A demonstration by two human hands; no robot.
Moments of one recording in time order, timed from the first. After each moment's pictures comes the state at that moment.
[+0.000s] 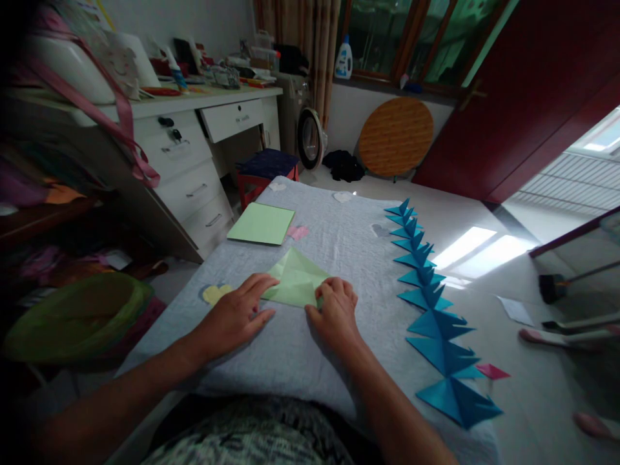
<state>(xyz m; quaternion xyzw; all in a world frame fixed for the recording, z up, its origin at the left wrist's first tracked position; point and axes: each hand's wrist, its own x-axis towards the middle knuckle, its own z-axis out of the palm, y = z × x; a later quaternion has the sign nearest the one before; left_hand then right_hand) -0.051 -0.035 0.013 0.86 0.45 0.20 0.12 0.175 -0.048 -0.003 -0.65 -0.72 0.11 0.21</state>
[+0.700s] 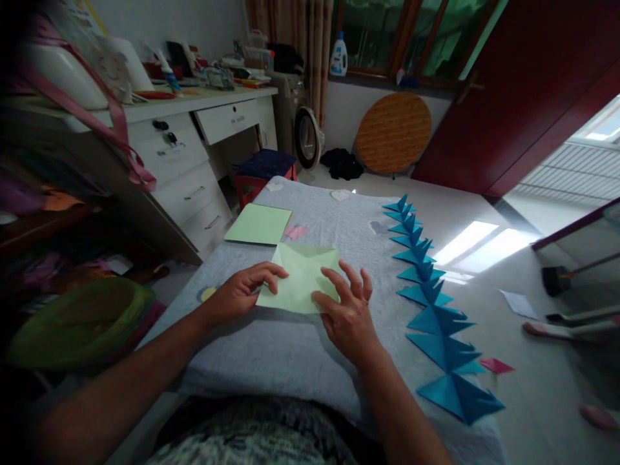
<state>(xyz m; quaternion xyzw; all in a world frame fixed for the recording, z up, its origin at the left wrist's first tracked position) -0.048 0.004 0.024 0.81 0.35 0.30 0.36 0.207 -0.065 0.010 -0.52 -0.81 -0.07 0.27</state>
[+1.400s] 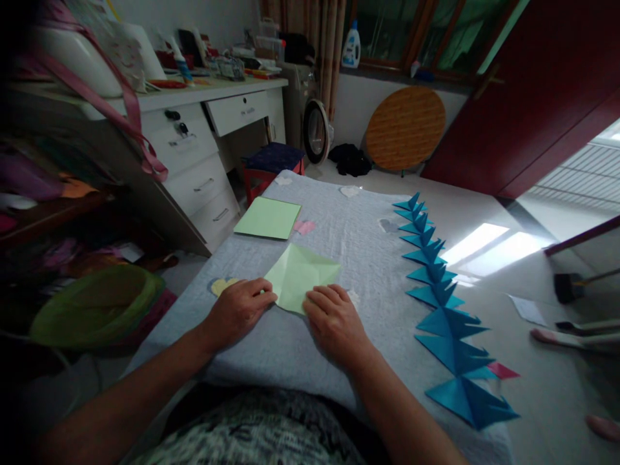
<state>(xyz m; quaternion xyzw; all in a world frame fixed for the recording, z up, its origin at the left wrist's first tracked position) -0.066 -0.029 -0.010 0.90 0.38 0.19 -0.03 0.180 -0.061 -0.008 -0.37 -0.88 -0.01 0.30</state>
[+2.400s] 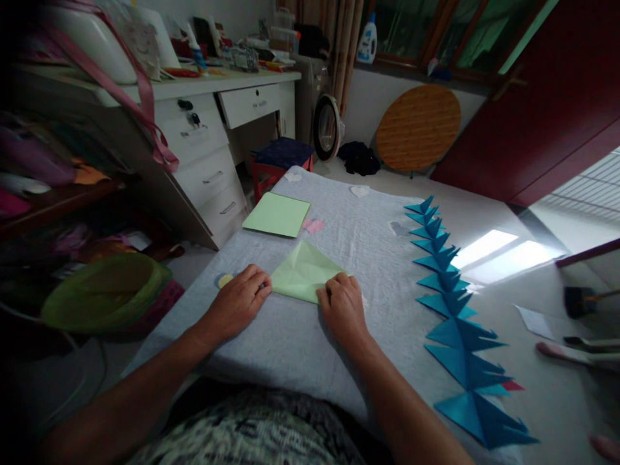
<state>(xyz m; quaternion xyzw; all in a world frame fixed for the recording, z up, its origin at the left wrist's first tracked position) -0.072 -0.026 -0.005 0.80 0.55 0.17 0.15 0.169 -0.029 -0.015 -0.61 -0.75 0.11 0.22</state>
